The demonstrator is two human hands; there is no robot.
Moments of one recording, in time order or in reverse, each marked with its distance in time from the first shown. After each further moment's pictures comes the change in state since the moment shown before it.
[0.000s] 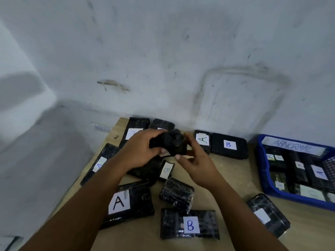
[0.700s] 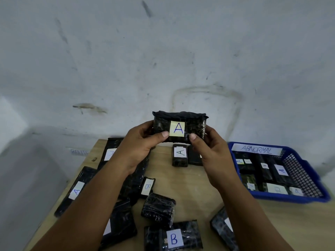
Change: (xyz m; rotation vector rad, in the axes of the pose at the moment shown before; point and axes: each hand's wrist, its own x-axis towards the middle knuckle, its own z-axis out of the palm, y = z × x) left_hand 0.002 0.117 -0.005 -0.749 0.074 0.003; right_hand -0.039 -0.079 -0.083 0.448 0.419 -0.043
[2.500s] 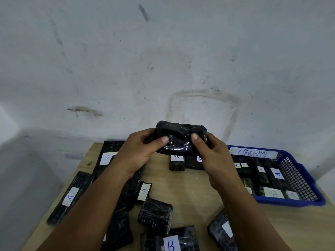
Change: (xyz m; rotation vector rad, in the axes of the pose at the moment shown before) left_hand 0.003 0.002 0.002 0.090 -0.030 -0.015; right_hand 0.008 -0.009 -0.002 -0.045 0.051 0.102
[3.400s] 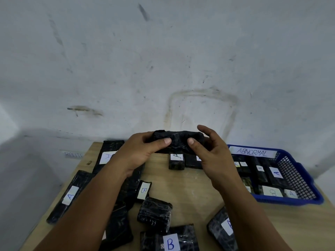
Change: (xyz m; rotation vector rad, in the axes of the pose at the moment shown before) left_hand 0.003 -0.002 -0.003 0.070 -0.082 -0.086; right_hand -0.002 0.006 -0.006 -0.101 0.007 -0.034
